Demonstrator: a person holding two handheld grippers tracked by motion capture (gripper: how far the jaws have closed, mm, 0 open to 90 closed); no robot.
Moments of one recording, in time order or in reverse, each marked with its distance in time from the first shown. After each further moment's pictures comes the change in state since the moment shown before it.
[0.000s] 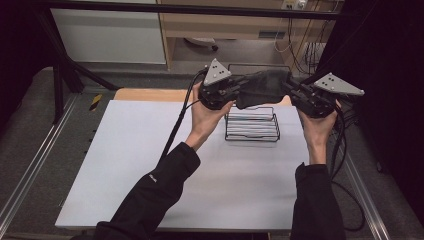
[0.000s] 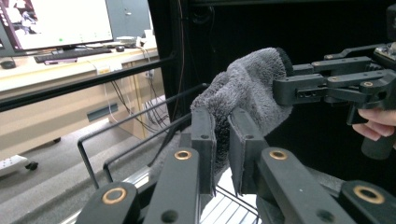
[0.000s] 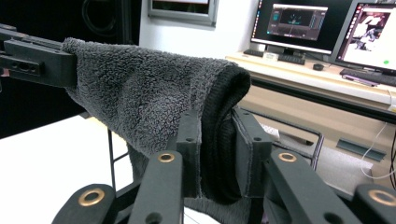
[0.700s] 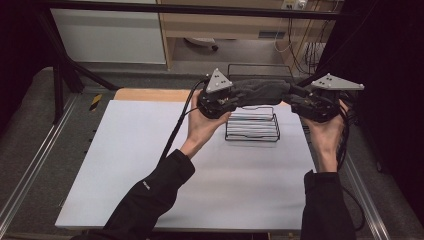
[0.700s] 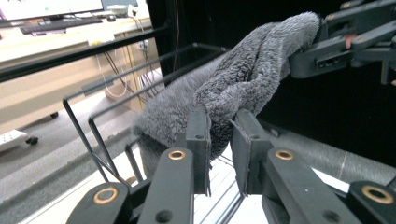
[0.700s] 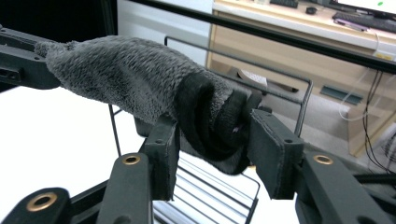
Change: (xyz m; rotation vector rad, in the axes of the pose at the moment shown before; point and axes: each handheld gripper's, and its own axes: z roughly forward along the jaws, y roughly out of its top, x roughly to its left) left arm -0.008 -0.014 -0.006 0.135 -0.013 0.018; right arm 0.013 0.015 -0.015 0.244 -0.068 0.014
